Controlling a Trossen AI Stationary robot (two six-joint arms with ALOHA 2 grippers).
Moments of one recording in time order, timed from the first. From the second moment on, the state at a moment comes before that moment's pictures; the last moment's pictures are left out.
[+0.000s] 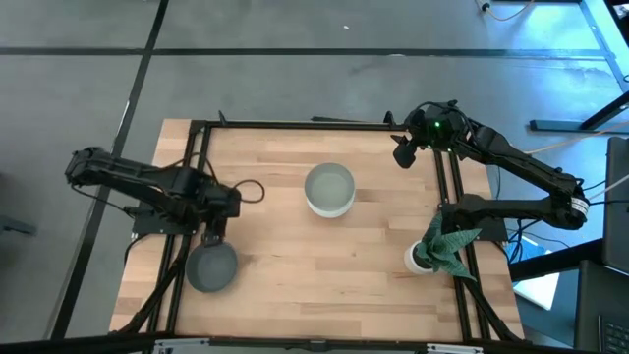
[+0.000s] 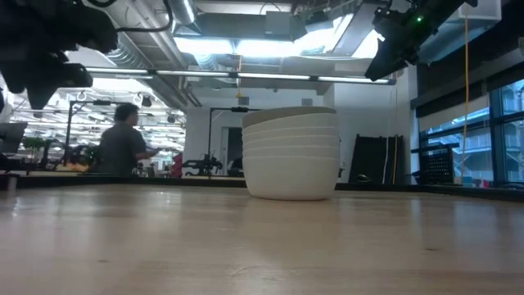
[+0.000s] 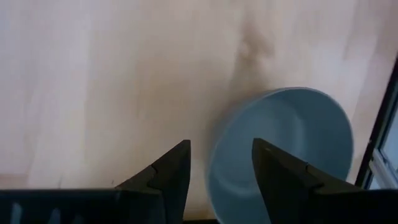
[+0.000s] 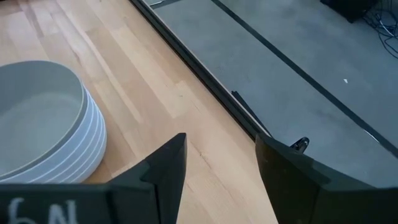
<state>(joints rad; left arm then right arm) -0.14 0.99 0.79 -1.13 0.20 -0.38 -0.59 0.98 0.99 -0.66 0.14 -0.06</state>
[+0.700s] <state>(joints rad) -0.37 1.25 0.79 -1.03 0.09 -0.41 -0.59 0.98 0.99 -0.66 0.13 -0.06</state>
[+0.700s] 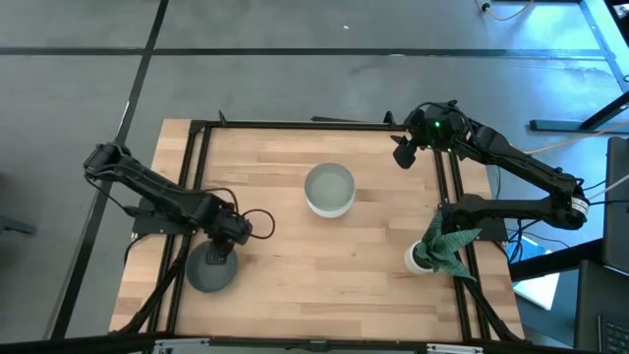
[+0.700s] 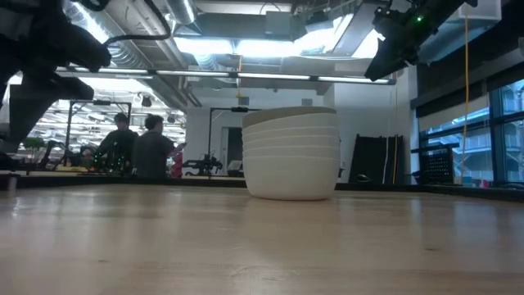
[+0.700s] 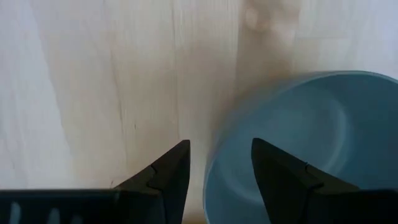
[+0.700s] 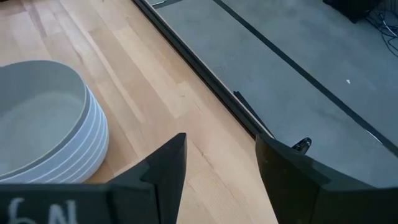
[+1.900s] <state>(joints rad) -0.37 1.42 0.79 -0.97 0.14 -0.44 -0.59 0.98 0.99 -0.66 0.13 -0.06</state>
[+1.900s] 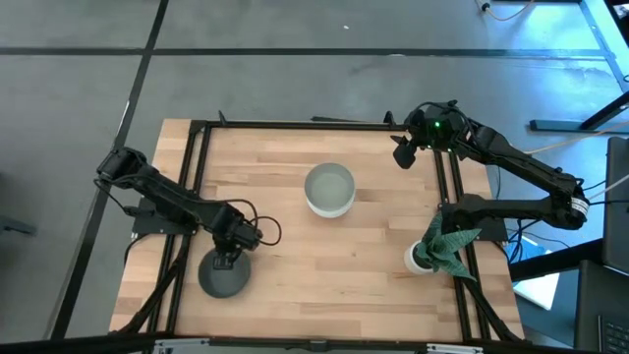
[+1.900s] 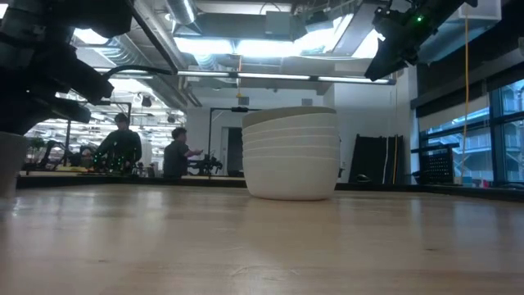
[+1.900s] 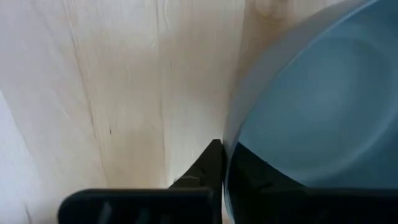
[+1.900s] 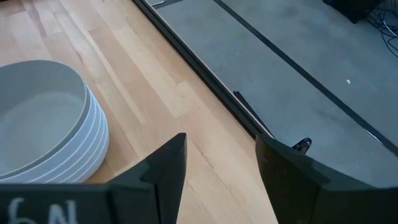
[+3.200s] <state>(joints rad) 0.32 1.30 1.19 -0.54 -0.04 -0.23 -0.59 0.98 0.99 -0.66 0.13 -0.06</state>
